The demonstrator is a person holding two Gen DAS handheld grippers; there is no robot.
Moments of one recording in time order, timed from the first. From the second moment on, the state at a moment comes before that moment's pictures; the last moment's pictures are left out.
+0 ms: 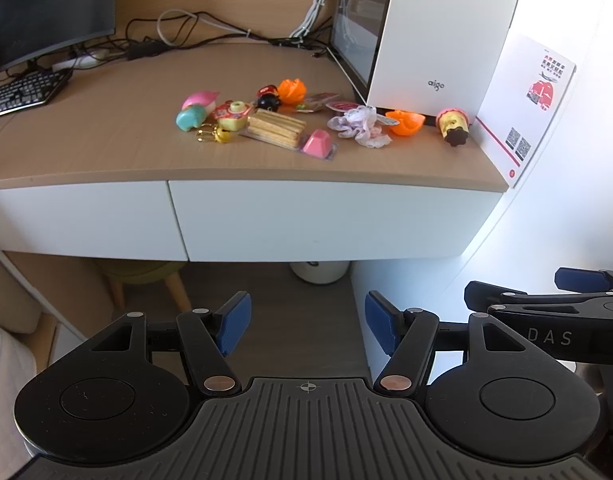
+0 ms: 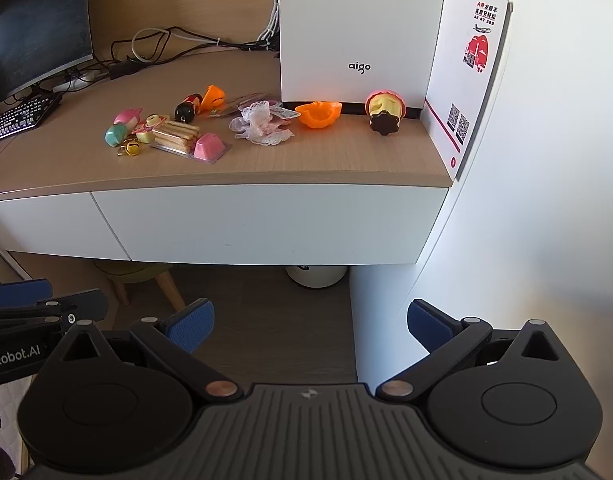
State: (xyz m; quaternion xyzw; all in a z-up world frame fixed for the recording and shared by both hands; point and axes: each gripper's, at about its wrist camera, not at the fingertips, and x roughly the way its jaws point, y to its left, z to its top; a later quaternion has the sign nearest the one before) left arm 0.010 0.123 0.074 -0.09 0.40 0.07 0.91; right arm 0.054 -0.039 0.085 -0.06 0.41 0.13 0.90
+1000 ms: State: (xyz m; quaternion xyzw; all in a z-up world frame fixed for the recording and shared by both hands) left arm 0.008 0.124 0.072 -0.09 0.41 0.07 0.91; right arm 0.053 -0.041 0.083 -0.06 0.41 0.13 0.90
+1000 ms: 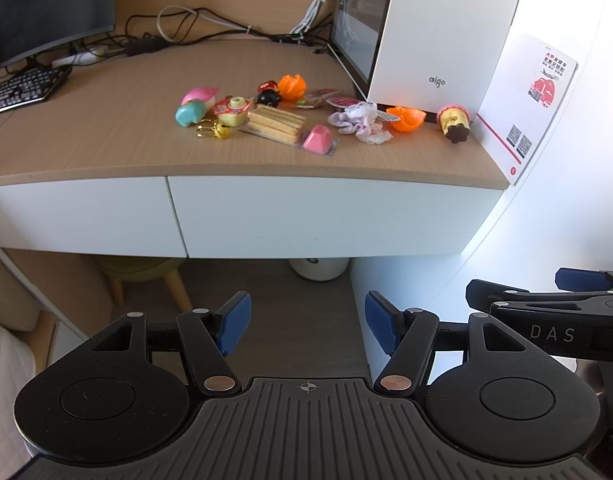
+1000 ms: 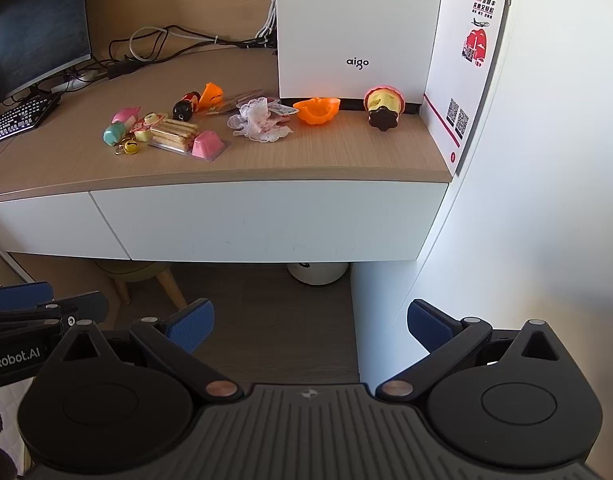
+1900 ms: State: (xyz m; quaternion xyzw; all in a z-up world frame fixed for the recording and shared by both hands) left arm 0.006 0.126 0.071 -0.09 0.41 0.07 0.91; right arm 0.053 -0.041 0.082 -0.06 0.42 0.13 0.90
